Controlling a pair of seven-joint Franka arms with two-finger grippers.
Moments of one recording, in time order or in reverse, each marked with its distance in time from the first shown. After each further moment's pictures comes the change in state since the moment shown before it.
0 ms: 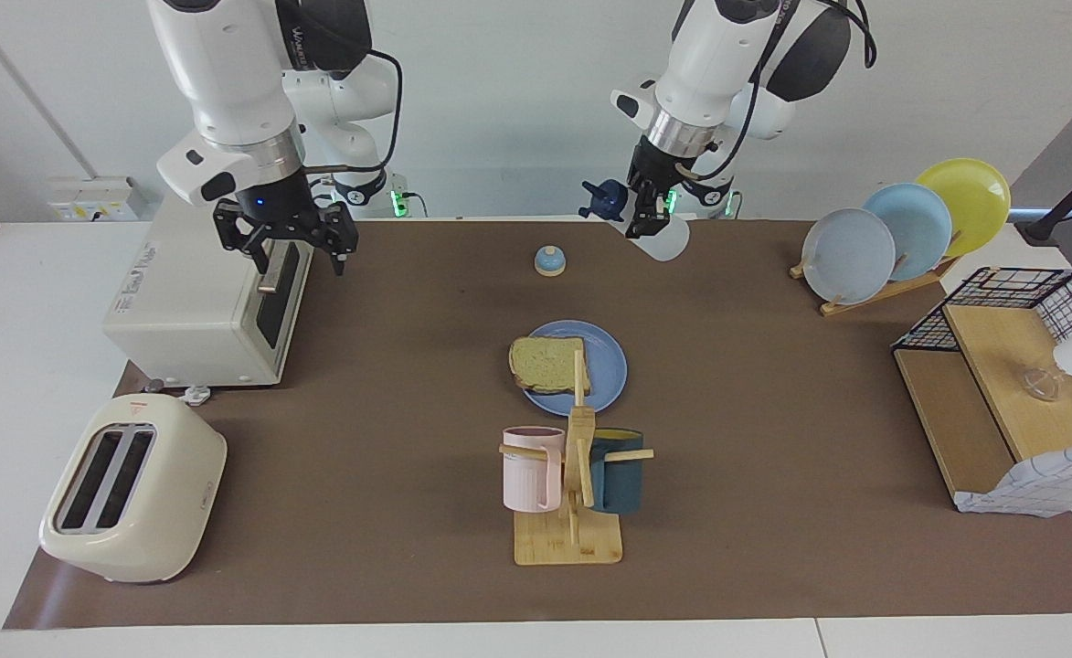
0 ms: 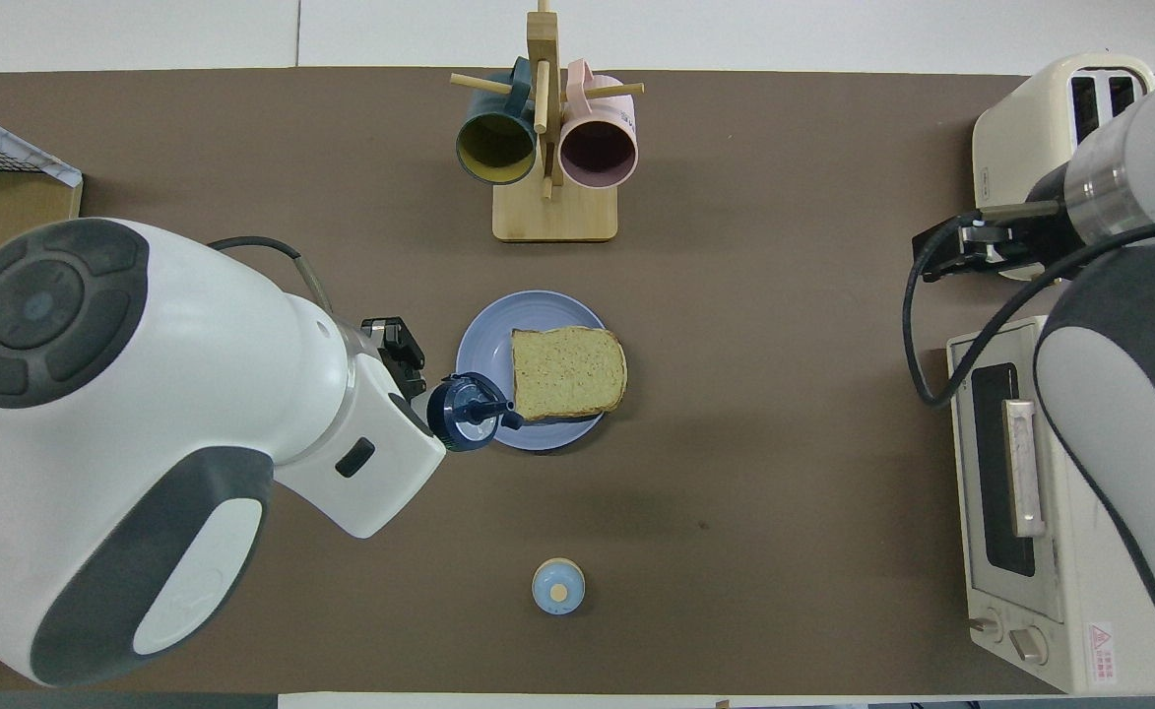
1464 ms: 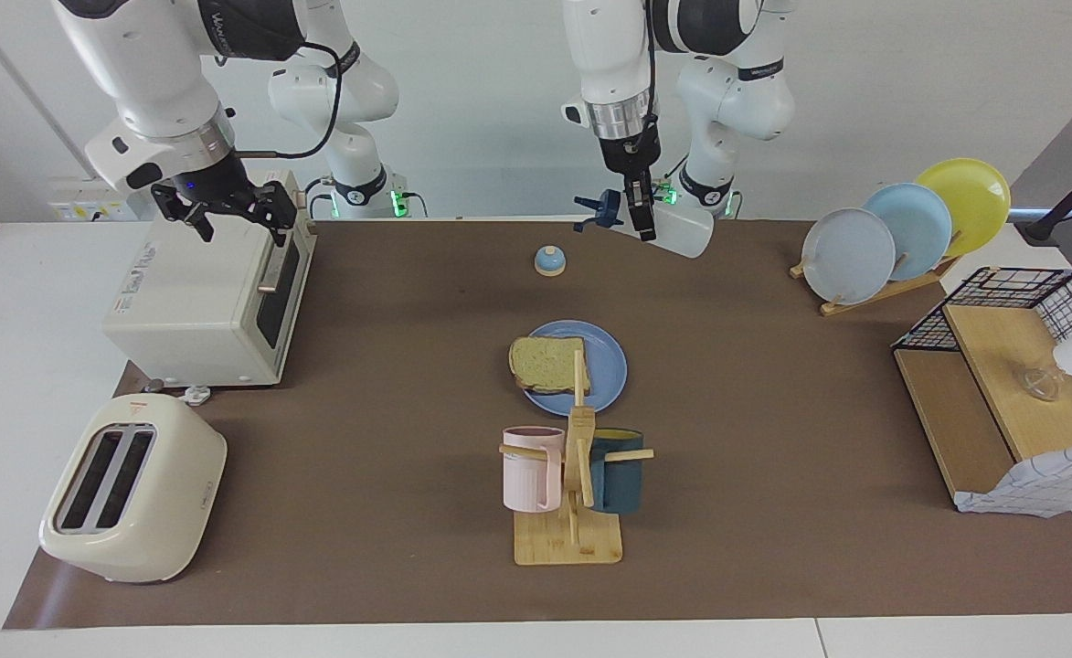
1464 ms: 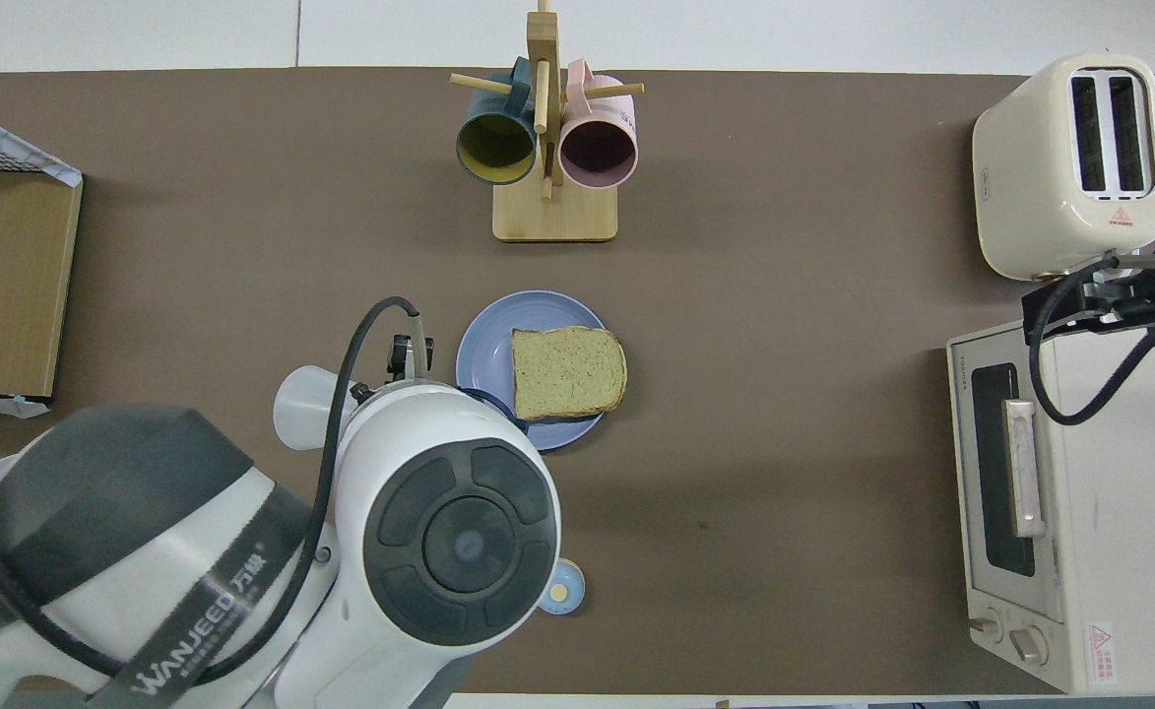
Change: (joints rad) left arm -0.044 0.031 -0.157 0.003 0.520 -0.080 -0.129; right arm -0.116 -0.079 -0.001 -0.093 0.037 -0.089 -0.064
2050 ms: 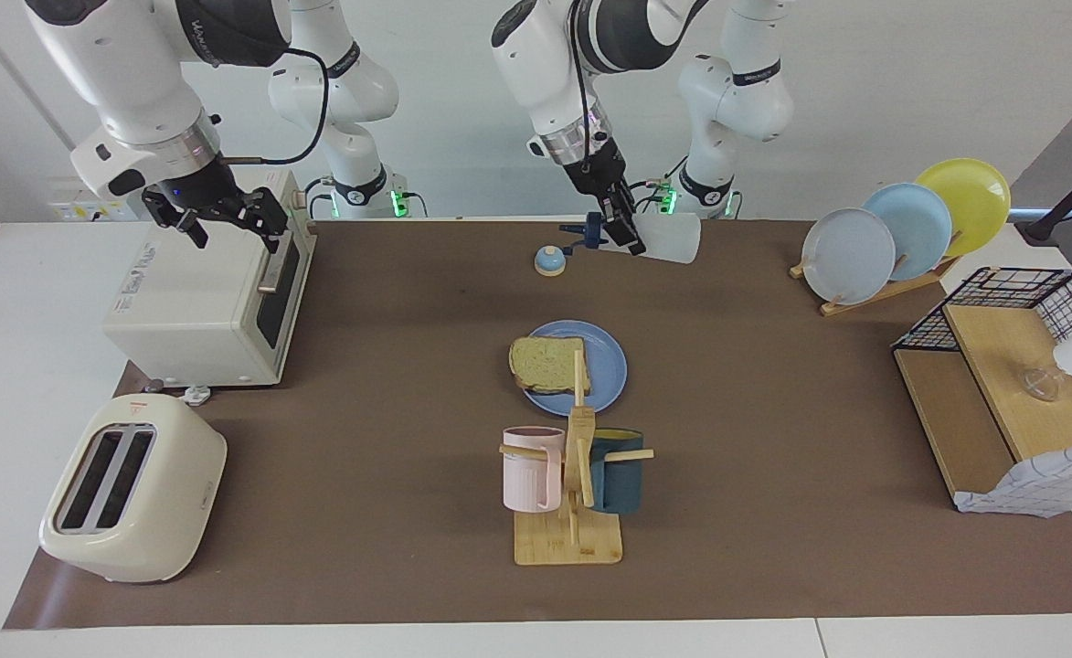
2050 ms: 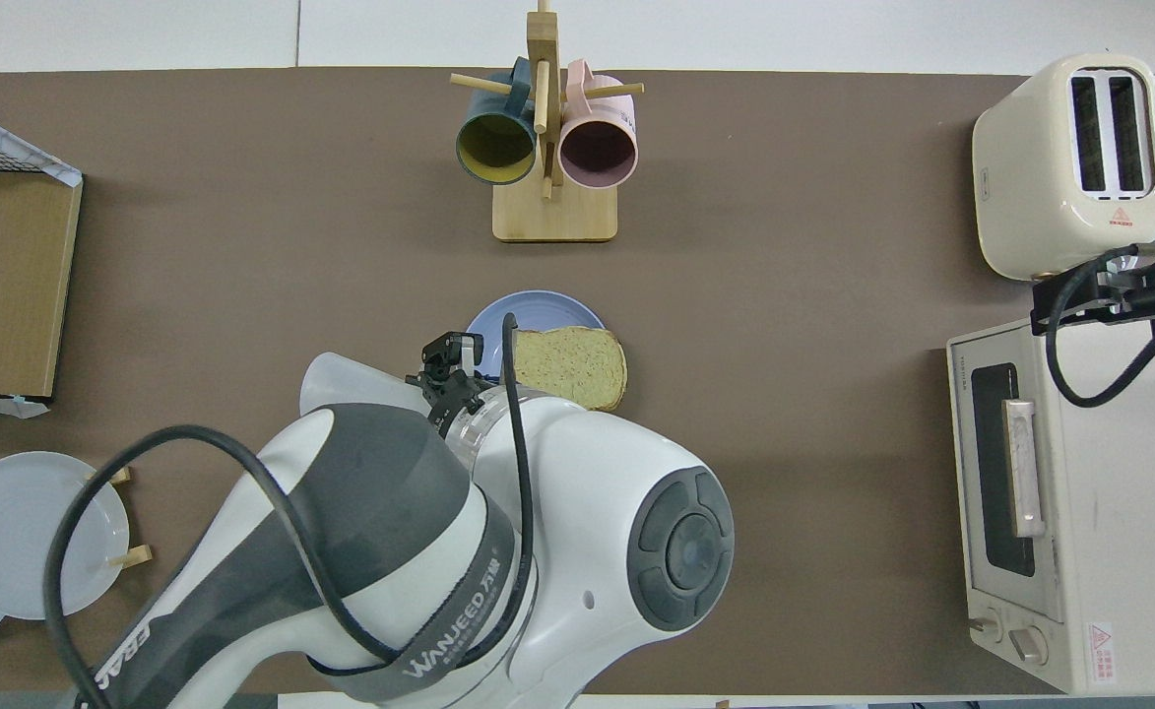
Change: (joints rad) left arm -0.070 0.146 -0.024 0.072 0.195 -0.091 -0.137; right arm -0.006 0.008 -0.016 -0.001 0.015 0.019 0.000
